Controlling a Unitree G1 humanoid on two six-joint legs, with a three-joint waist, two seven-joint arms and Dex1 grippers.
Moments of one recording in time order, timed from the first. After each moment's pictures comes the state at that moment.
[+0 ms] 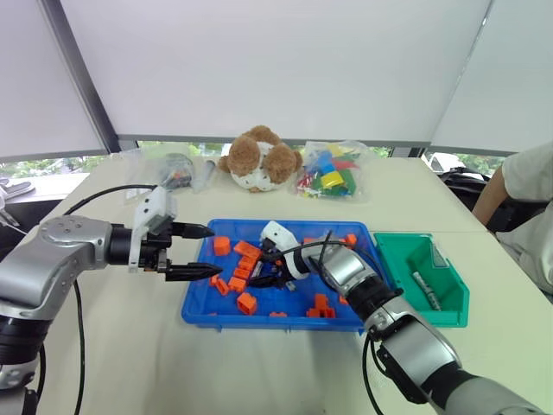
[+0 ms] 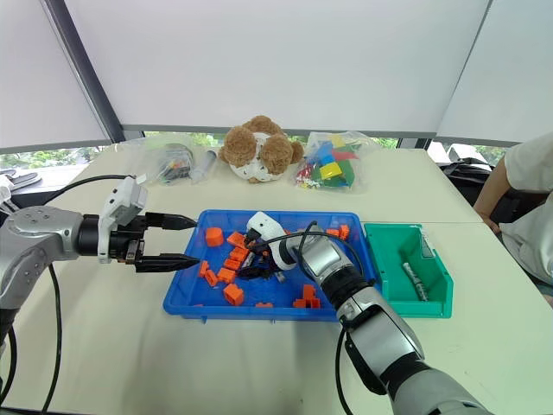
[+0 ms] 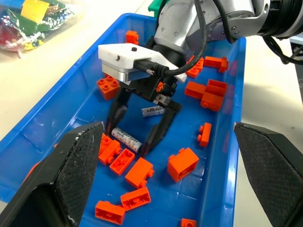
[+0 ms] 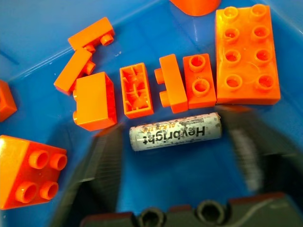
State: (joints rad) left arm -0.57 0.97 0.07 -0.17 -0.62 0.67 -1.21; right arm -1.00 -0.18 0.39 0.64 -0.01 0.52 0.91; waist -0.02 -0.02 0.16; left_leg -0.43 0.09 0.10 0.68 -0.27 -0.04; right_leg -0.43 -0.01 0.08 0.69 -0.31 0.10
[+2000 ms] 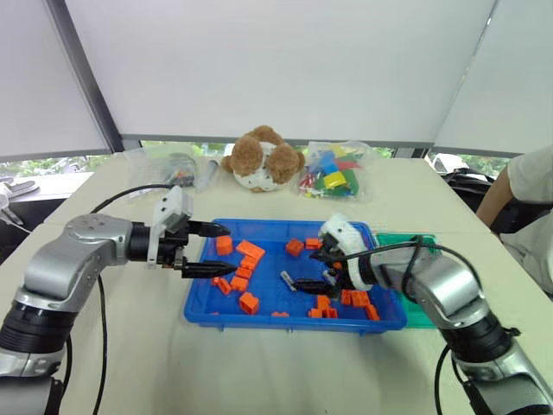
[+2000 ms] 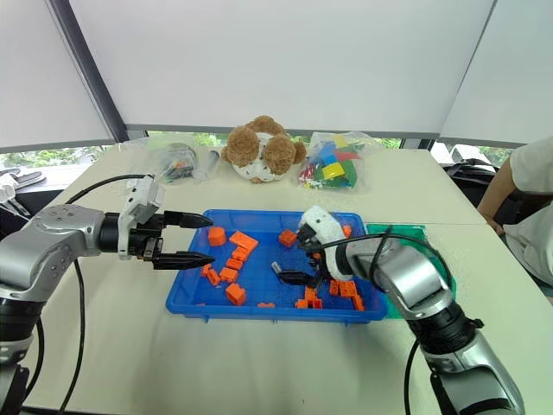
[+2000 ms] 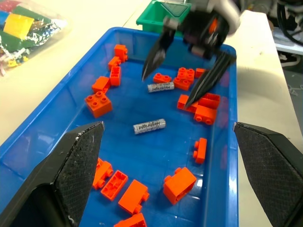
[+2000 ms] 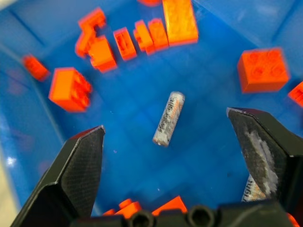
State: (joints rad) left arm -0.64 0.87 0.01 -0.13 -0.58 0.65 -1.23; right arm -0.70 -0.58 0.29 -0.26 0.32 1.10 0.71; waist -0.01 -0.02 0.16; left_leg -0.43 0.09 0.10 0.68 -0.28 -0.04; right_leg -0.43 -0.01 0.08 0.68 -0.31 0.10
